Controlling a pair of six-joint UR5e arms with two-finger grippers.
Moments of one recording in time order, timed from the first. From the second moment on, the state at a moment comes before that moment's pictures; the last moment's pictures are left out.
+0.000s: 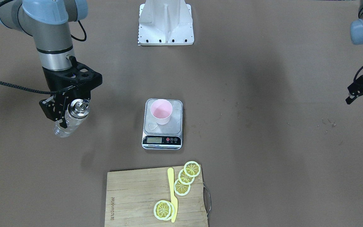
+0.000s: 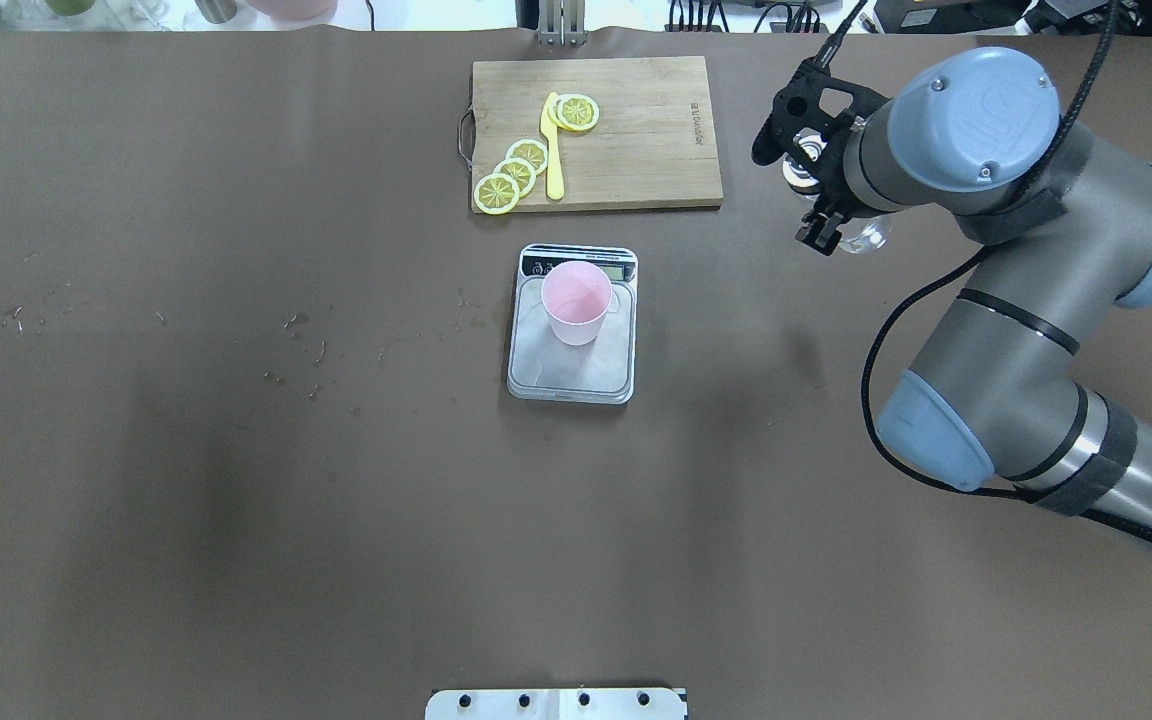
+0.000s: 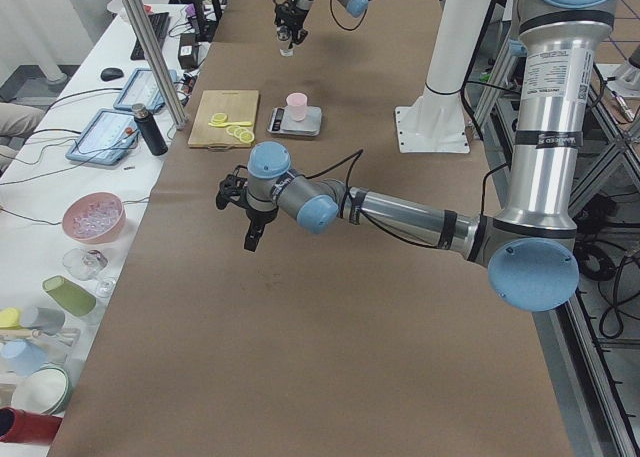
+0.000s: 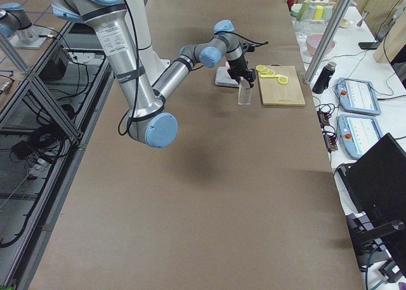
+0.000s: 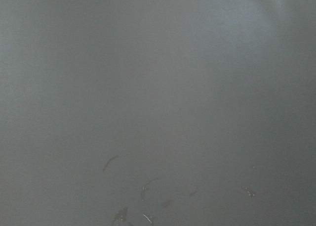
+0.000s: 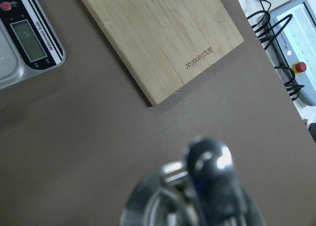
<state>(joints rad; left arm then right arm) -1.31 -1.61 -1.72 -1.99 -2.29 -0.41 0.76 -1.07 1.89 -1.62 1.59 -0.03</state>
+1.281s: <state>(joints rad) -1.35 -1.62 -1.60 -1.99 -2.32 -0.35 0.68 -0.82 1.72 -1.74 1.40 -0.08</state>
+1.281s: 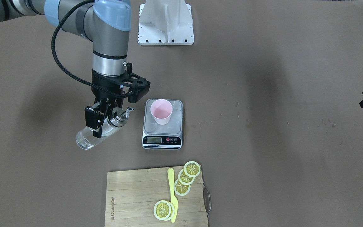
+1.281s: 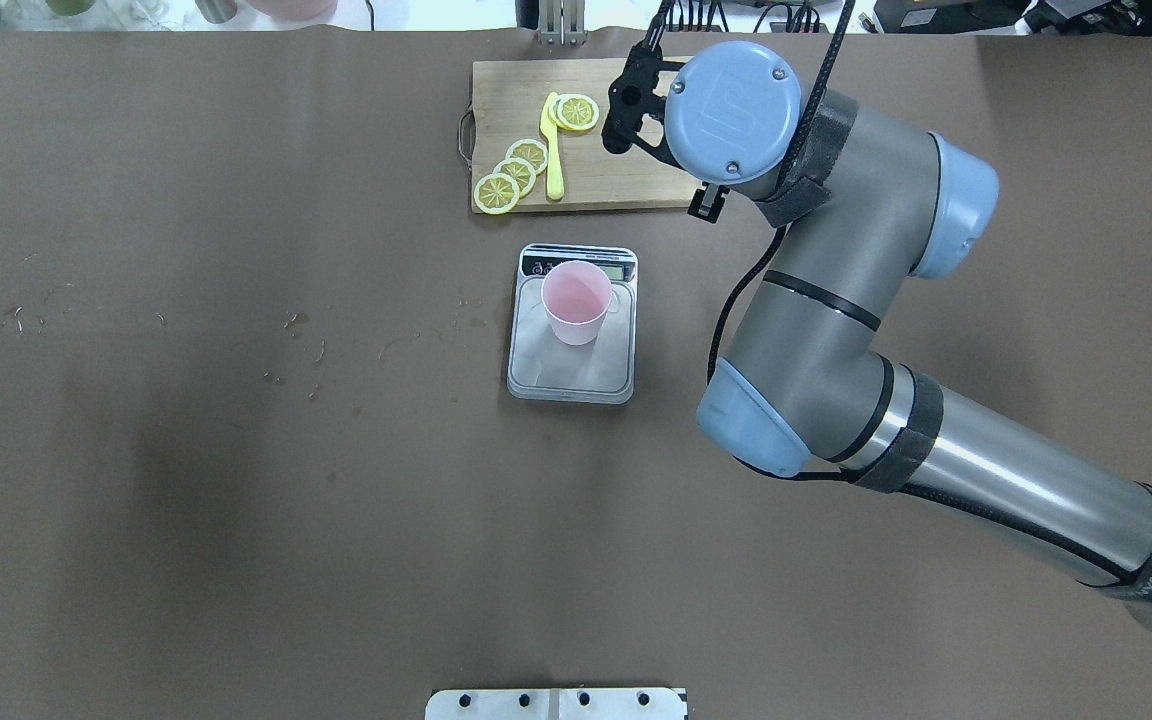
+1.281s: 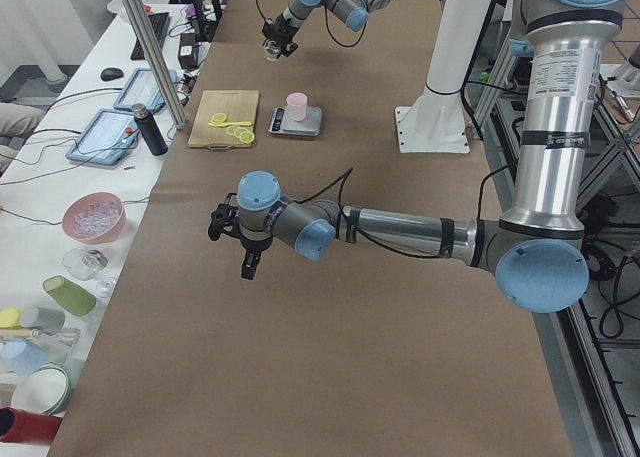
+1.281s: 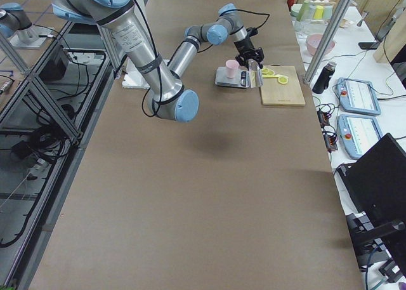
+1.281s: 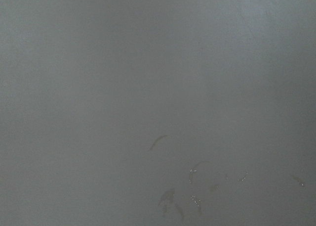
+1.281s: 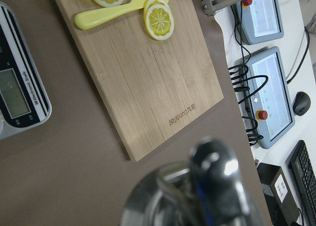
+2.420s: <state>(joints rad) -1.39 -1.62 -1.56 -1.99 -2.34 -0.31 0.66 -0.80 1.68 -1.75 1.25 -0.36</state>
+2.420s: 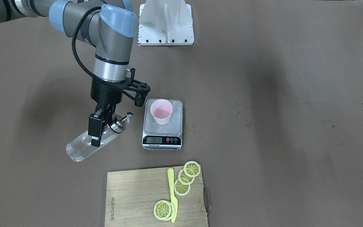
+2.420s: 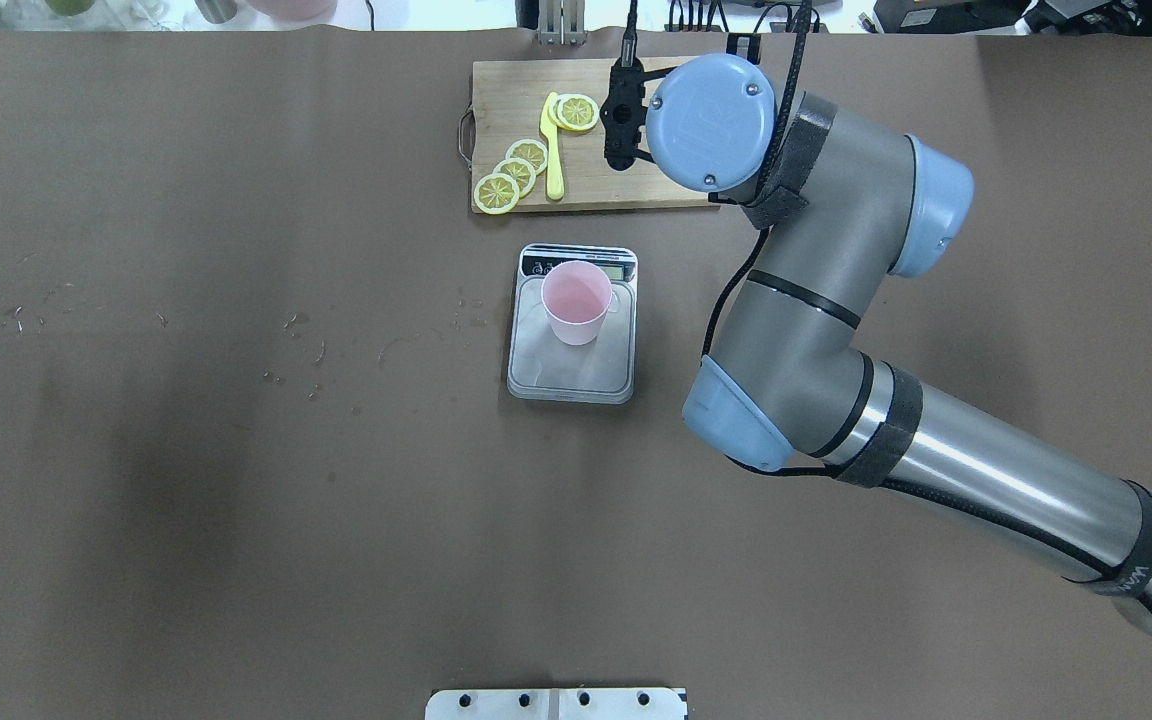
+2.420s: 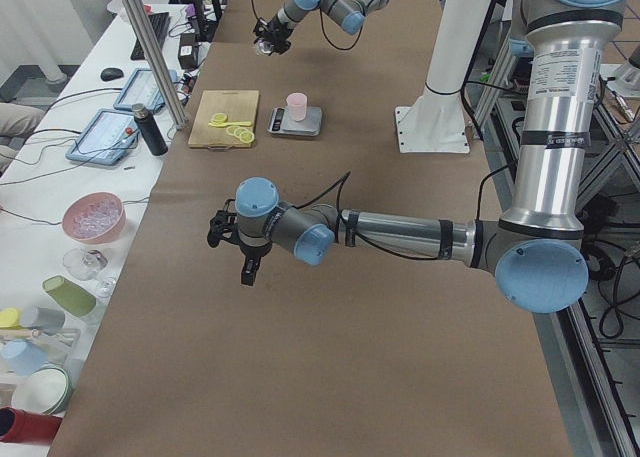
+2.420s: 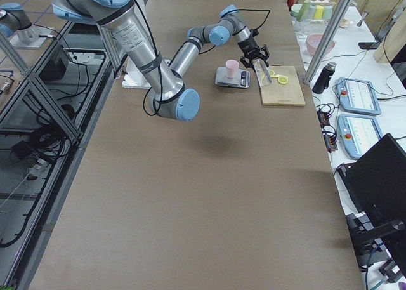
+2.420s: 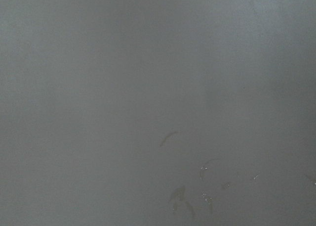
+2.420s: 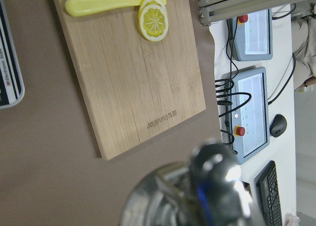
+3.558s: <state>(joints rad) -1.58 -1.62 -1.50 -1.99 -2.44 -0.24 0.56 -0.80 1.68 -1.82 1.10 -0.44</state>
